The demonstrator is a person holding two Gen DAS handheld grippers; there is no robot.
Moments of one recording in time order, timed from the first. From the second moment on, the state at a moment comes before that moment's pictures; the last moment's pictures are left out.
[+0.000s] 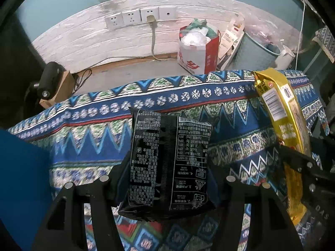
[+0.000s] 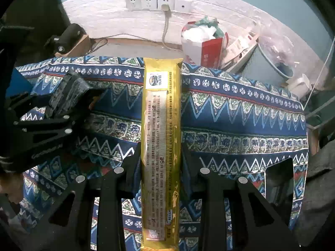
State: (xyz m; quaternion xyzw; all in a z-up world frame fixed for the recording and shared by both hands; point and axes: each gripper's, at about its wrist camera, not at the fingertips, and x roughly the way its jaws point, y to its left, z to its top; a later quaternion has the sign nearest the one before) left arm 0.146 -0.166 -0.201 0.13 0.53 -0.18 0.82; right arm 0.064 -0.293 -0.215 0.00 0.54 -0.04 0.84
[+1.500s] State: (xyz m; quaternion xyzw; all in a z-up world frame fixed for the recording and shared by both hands) left arm 0.045 0.012 -0.048 0.04 0.45 -0.11 0.89; right arm 0.023 -0.195 -0.095 0.00 0.46 0.05 0.88
